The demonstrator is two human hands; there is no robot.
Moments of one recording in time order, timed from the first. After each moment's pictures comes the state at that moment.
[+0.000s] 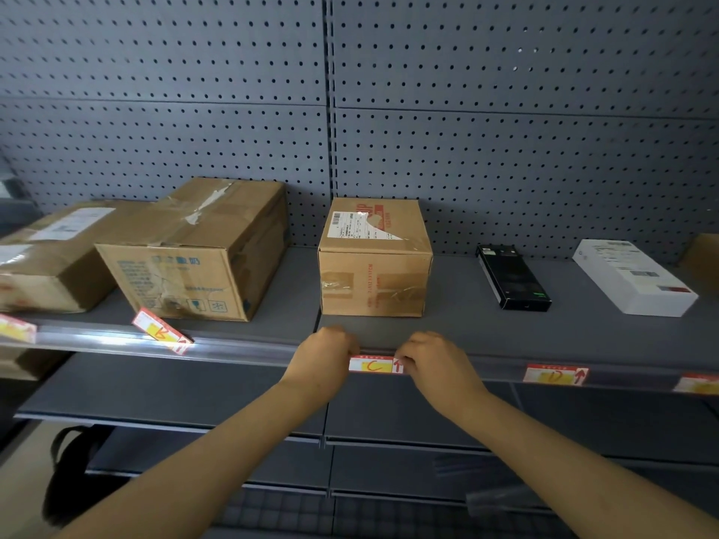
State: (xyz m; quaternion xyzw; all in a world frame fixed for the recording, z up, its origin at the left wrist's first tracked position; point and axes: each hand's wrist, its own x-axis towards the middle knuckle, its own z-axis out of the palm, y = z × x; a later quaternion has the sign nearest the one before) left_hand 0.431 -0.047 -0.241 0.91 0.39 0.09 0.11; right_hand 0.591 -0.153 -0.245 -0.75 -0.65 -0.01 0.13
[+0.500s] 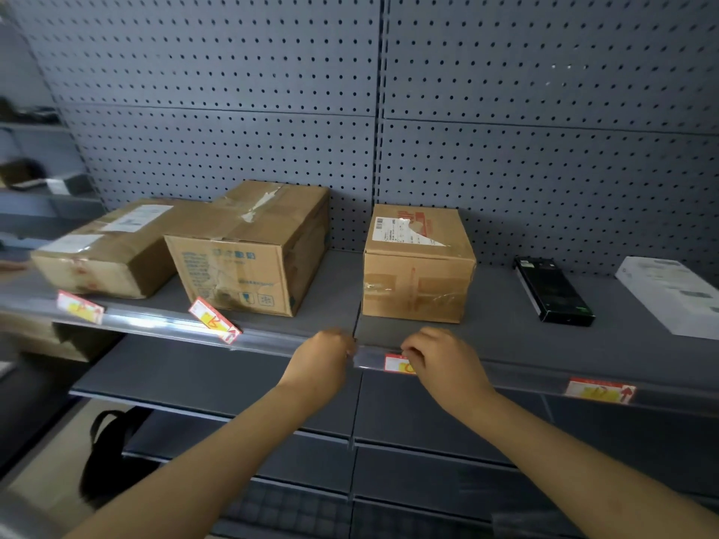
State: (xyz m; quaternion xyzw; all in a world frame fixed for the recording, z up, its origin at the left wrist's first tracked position) left_hand 0.371 -0.032 -0.243 0.89 0.43 0.10 0.12; right_hand 0.549 -0.133 -0.238 -0.72 -0.66 -0.03 0.22
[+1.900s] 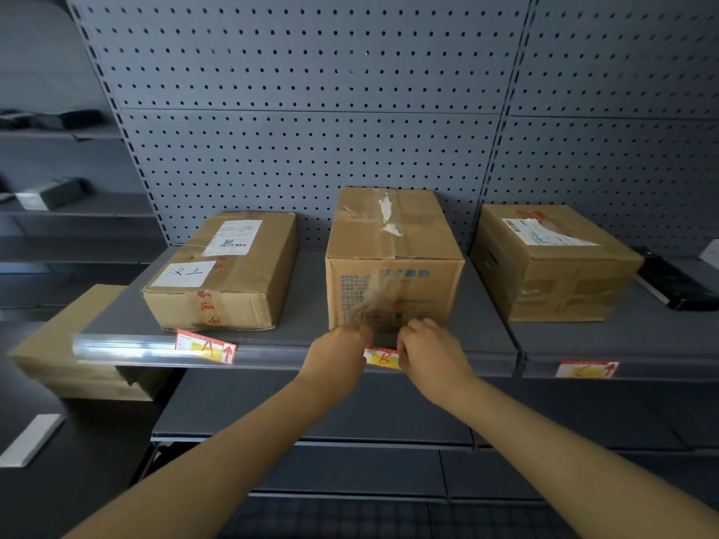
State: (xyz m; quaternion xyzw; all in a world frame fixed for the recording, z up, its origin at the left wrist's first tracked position) left_hand 0.178 0.126 -0.234 0.93 0.35 0.07 0.05; right_hand 0.310 0.040 -0.231 -0.79 -0.61 -0.04 0.09
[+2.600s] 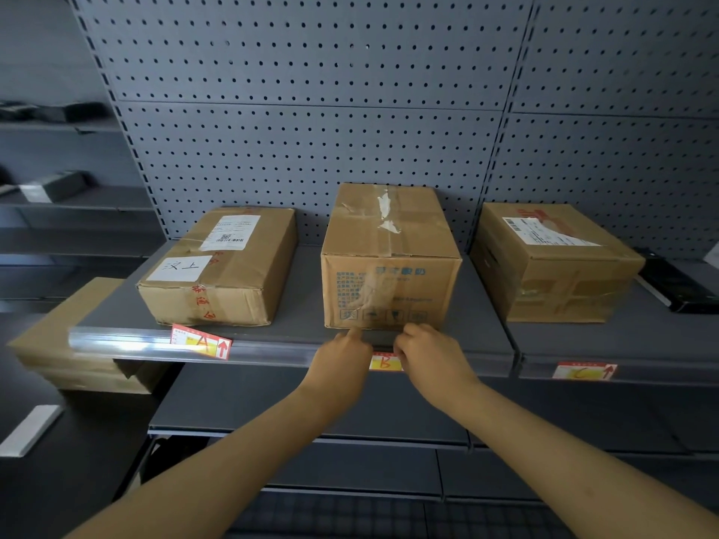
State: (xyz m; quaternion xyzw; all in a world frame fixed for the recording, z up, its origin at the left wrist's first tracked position) left_hand 0.184 0.109 -0.241 0.94 0.34 0.04 -0.01; right_hand 0.320 0.034 -0.242 -0.76 -0.64 -0.06 0.07
